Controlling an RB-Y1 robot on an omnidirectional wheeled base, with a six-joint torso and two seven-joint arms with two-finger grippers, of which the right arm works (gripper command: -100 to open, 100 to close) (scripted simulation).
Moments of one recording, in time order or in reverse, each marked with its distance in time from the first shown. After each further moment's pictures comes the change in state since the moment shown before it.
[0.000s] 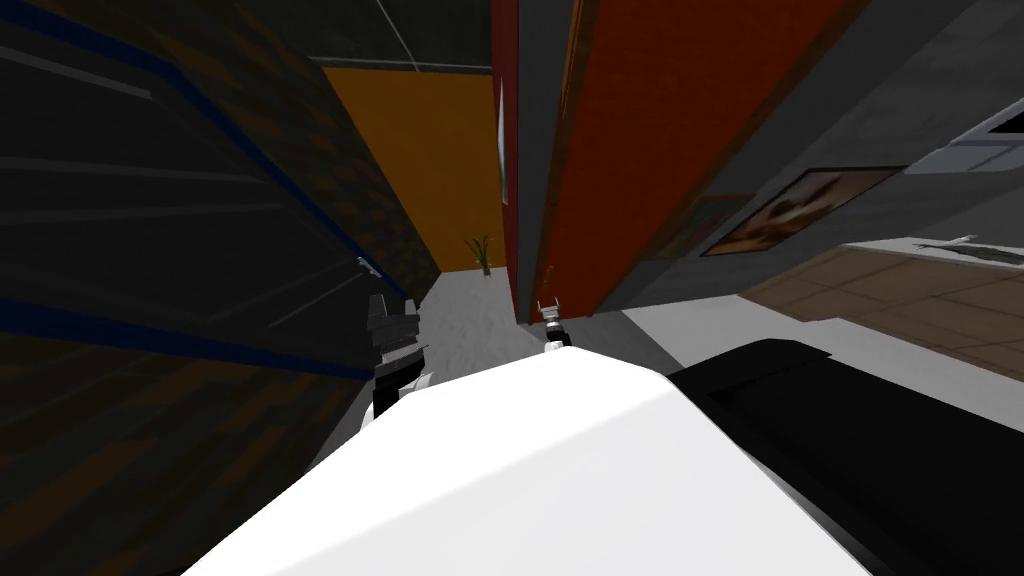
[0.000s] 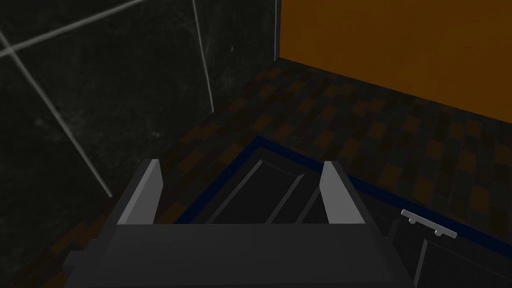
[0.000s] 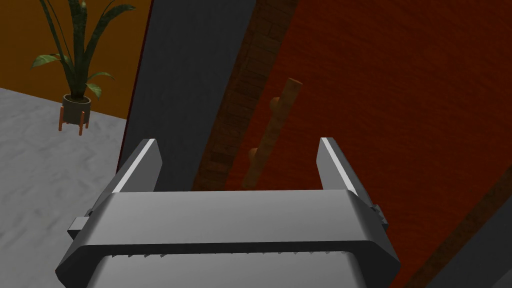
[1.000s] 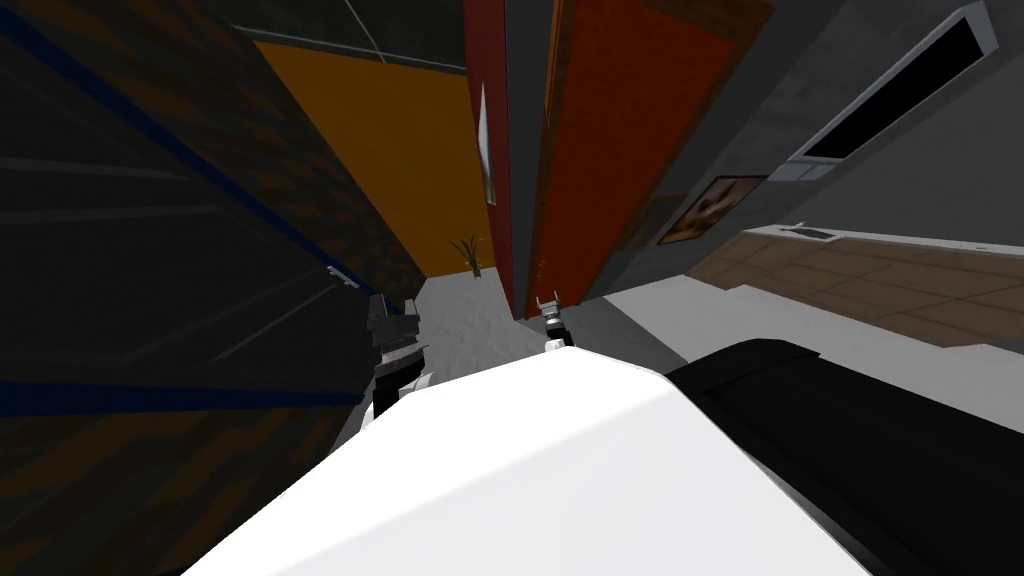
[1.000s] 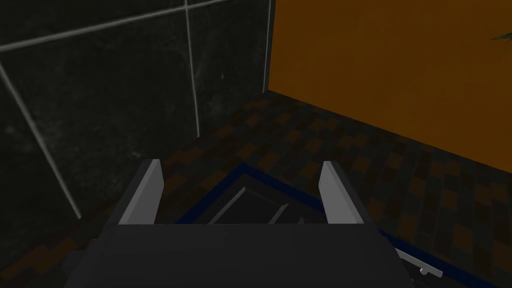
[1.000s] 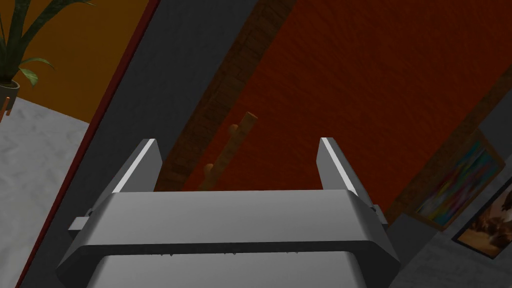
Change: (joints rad) arm 0.068 0.023 -0.031 -0.197 0.137 0.069 0.156
